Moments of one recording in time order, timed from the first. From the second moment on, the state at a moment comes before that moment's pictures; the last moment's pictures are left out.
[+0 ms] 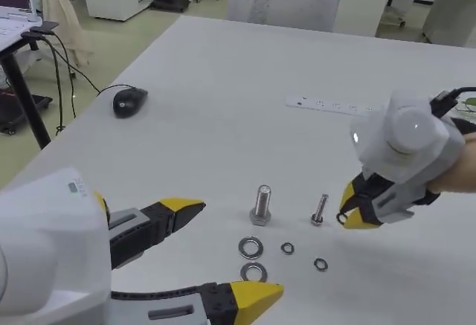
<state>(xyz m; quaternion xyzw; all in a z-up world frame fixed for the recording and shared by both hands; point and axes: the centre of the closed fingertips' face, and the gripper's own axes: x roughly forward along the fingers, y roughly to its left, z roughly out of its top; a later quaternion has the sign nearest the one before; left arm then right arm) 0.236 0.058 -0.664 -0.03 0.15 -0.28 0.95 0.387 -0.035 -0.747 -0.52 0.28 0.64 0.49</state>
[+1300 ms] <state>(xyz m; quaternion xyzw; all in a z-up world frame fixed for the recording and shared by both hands) 0.244 0.059 -0.673 -0.05 0.16 -0.27 0.95 0.413 -0.008 -0.769 -0.55 0.29 0.64 0.46</state>
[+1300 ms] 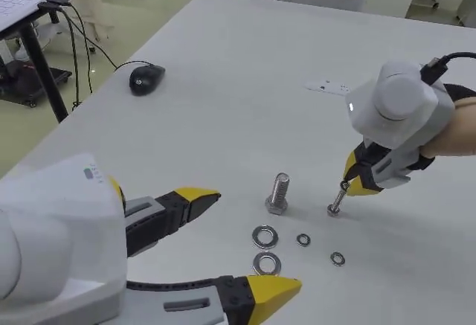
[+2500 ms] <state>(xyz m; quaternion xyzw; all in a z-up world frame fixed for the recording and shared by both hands) 0.242 0.061 -0.677 -0.05 0.17 -0.26 0.95 0.414 -0.020 -0.808 -0.54 0.30 0.64 0.46</state>
